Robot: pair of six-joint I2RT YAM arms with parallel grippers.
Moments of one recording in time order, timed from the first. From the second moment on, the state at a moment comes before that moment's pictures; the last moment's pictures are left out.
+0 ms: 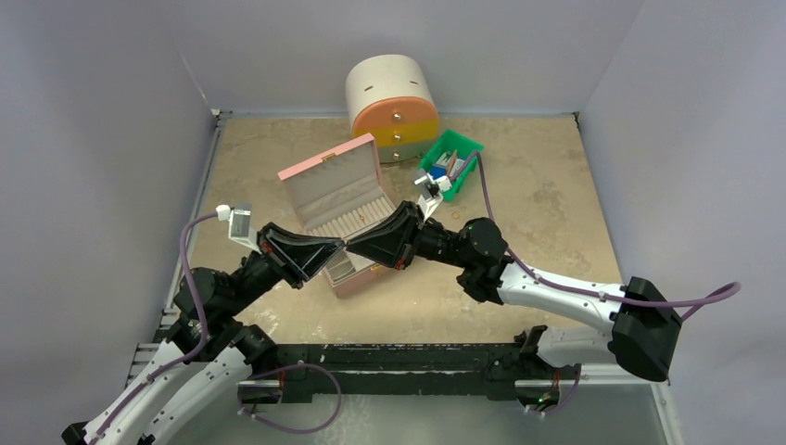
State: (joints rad) left arm -0.71 0.35 0.59 0.08 0.23 -0.78; right arm 1.00 1.24 0.75 0.92 -0.41 0.86
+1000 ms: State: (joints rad) left arm -0.71 0.30 0.75 -0.31 -0.15 -0.66; right arm 1.00 1.19 0.93 0.35 -0.24 0.64
